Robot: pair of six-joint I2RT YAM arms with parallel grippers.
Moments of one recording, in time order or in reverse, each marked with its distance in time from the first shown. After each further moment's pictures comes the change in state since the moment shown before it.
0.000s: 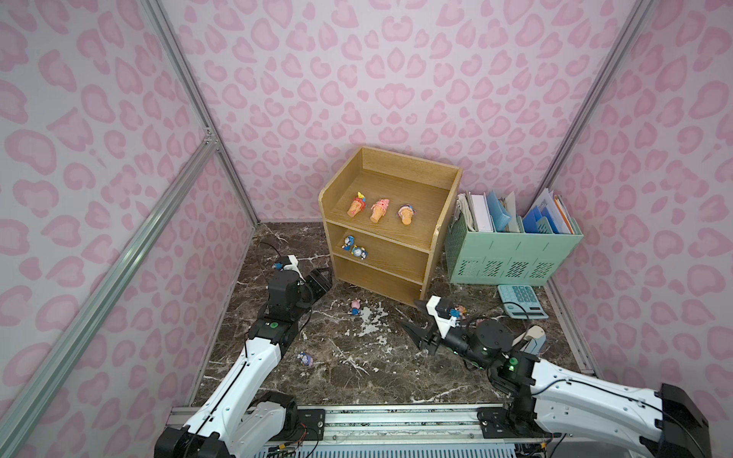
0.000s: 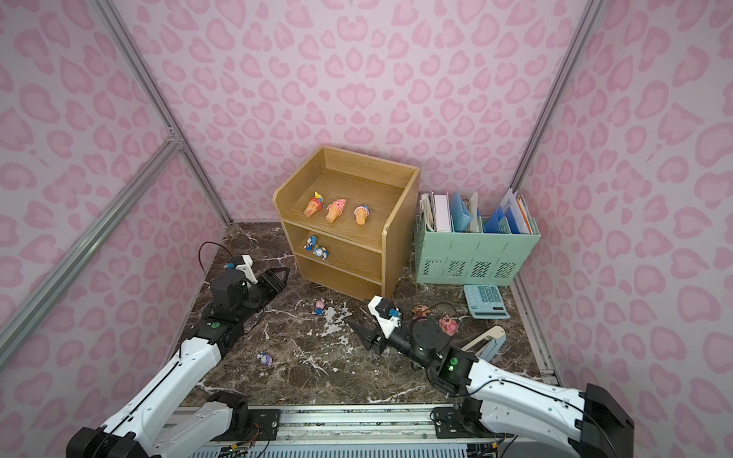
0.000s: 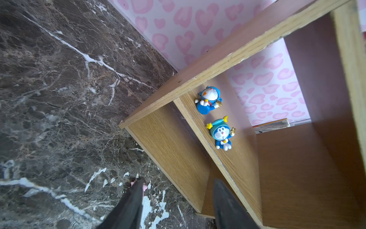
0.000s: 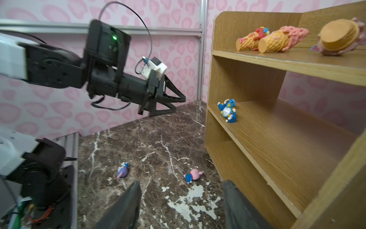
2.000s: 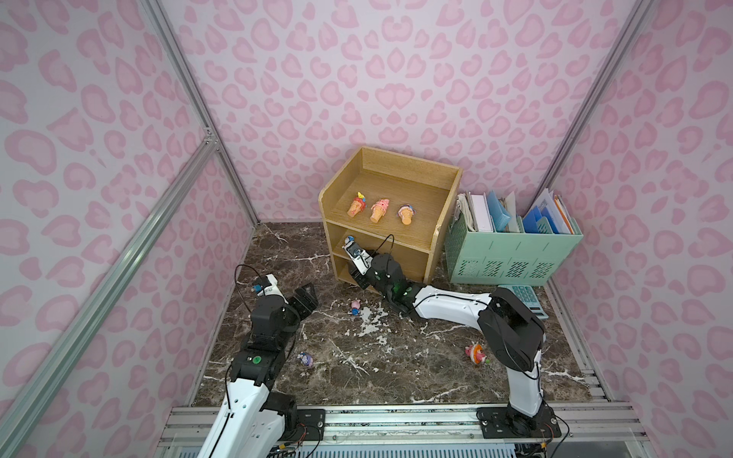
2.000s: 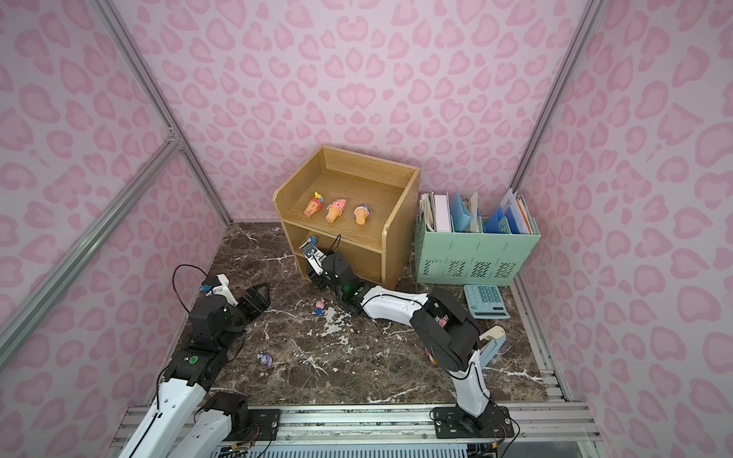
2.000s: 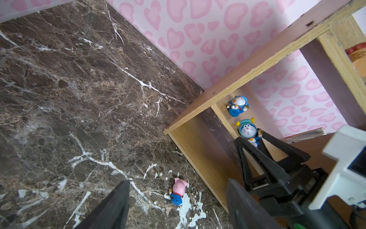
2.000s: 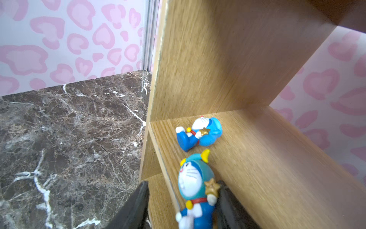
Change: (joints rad) left arm 0.035 -0.308 -0.080 -0.230 -0.165 0.134; right arm -0.128 1.006 0.871 -0.051 0.162 -0.170
